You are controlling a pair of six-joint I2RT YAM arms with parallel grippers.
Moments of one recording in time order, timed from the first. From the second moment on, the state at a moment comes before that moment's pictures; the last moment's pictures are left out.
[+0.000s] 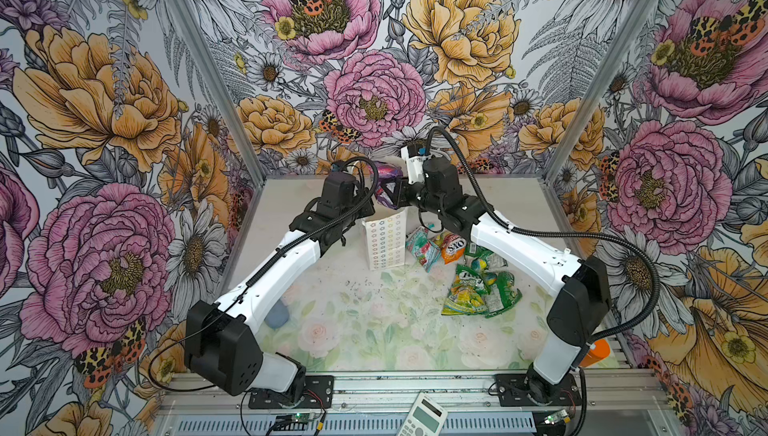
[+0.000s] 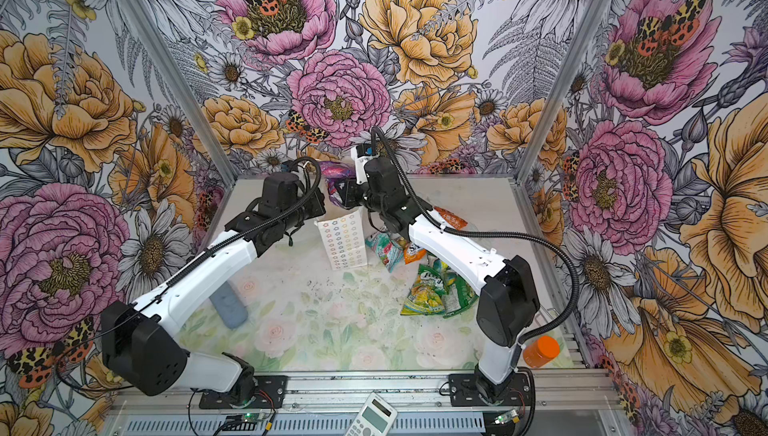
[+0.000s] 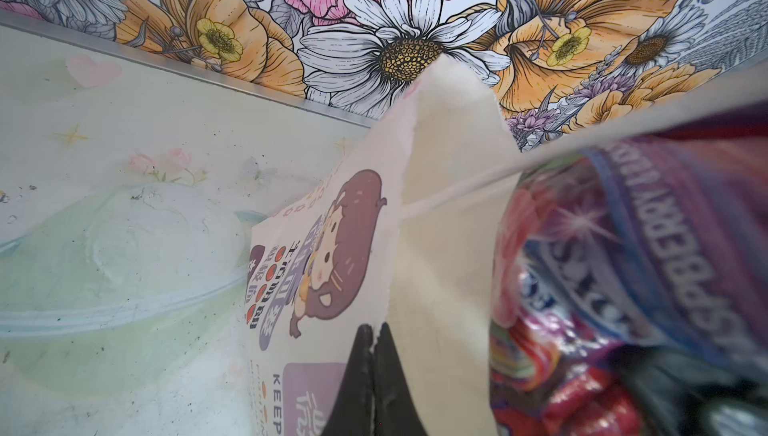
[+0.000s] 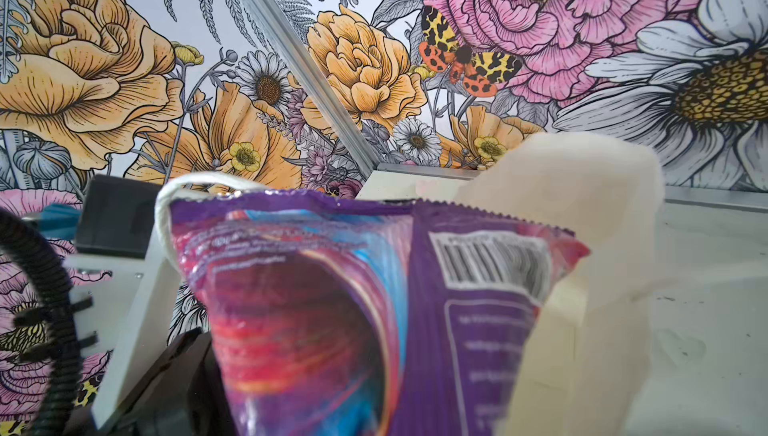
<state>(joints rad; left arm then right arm) -0.45 1.42 1.28 -0.35 -0.09 -0.58 0.68 1.76 1.64 -0.18 -0.15 0.49</state>
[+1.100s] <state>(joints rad) -0.46 1.42 1.27 -0.35 -0.15 -0.59 0.71 1.81 1.71 -0.29 -0.01 0.46</state>
